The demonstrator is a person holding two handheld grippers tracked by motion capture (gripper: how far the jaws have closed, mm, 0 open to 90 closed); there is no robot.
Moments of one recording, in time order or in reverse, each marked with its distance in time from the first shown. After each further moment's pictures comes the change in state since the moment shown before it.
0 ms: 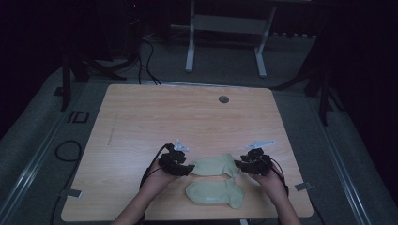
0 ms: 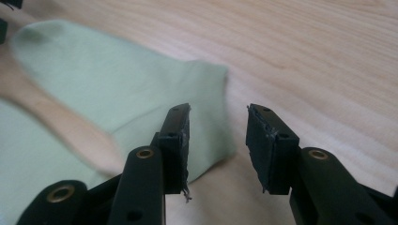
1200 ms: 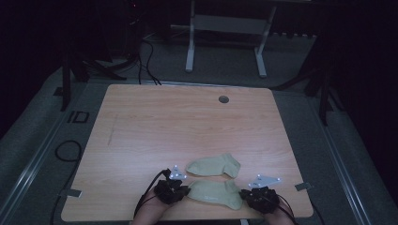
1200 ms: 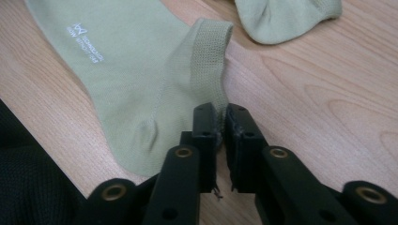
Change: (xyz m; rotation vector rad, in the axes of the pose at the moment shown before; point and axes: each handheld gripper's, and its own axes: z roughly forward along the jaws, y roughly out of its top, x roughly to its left) left arm -0.042 -0.059 -0.009 0.016 -0.080 0.014; right arm 0.052 -0.082 -0.030 0.037 0.033 -0.099
